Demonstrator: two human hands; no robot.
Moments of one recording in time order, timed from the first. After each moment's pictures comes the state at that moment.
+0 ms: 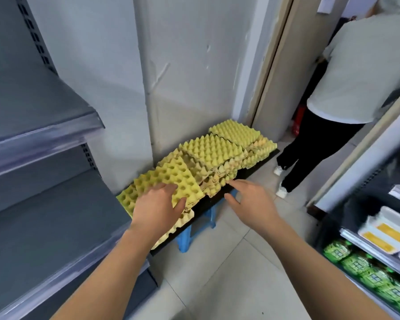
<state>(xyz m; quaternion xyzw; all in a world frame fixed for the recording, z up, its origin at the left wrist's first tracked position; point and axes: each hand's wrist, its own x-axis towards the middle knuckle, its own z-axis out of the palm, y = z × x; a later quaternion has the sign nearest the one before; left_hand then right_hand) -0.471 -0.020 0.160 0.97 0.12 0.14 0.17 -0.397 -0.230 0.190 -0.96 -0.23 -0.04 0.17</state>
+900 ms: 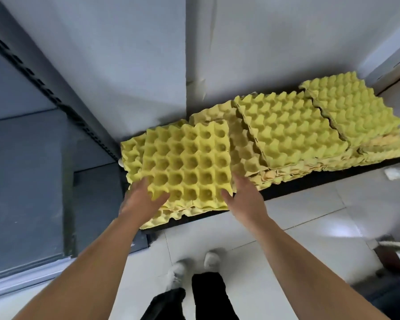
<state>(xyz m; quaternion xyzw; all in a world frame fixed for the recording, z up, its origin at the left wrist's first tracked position) -0.268 0.093 -0.112 0.79 0.50 -0.13 0.33 -0.088 -0.091 -0.076 -0.91 -0.31 0.24 0.16</state>
